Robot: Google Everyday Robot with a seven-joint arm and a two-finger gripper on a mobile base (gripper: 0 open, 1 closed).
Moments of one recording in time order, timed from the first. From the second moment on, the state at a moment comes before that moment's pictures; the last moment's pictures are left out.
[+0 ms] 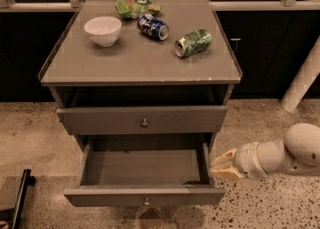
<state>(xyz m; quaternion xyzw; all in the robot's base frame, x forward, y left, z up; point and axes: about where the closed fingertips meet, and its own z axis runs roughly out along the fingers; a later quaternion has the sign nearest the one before) 0.447 -0.193 0.615 -0.49 0.79 0.23 0.29</state>
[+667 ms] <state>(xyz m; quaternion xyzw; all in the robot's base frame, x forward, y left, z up) 0.447 -0.193 0.615 -0.49 0.79 0.23 0.29</state>
